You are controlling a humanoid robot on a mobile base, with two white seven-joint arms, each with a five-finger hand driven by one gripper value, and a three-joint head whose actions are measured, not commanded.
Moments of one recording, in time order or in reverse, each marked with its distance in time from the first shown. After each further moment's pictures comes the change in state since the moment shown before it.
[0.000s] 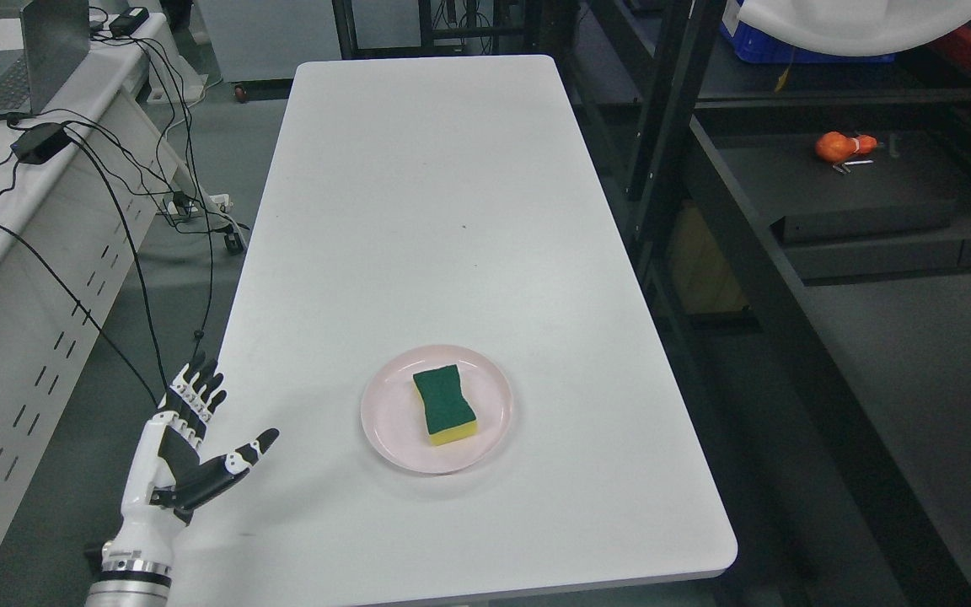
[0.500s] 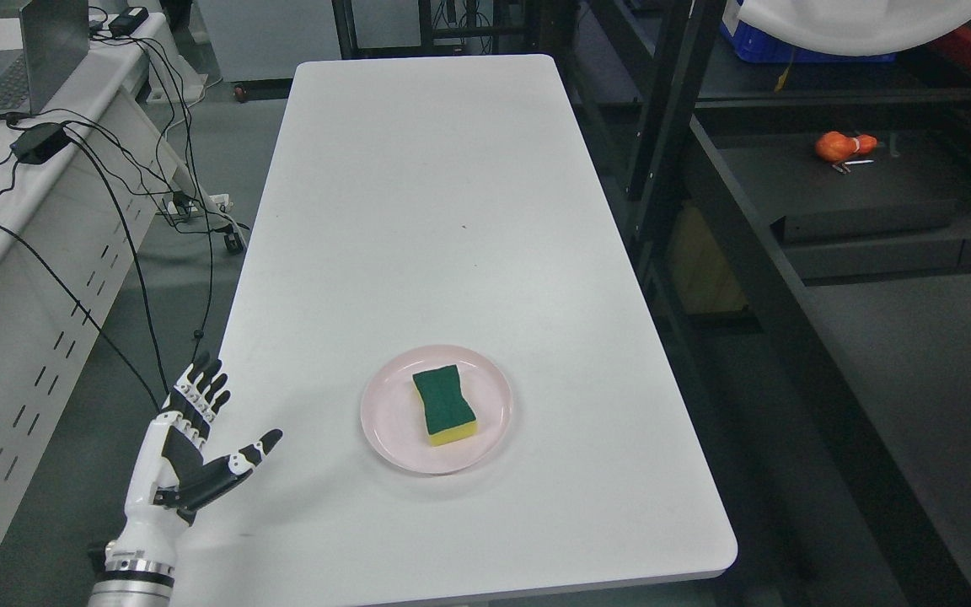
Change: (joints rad) left arm -0.001 0.000 -0.005 0.003 0.000 0.002 -0.008; right arm 0.000 0.000 0.000 0.000 0.000 0.000 -0.001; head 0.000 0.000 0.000
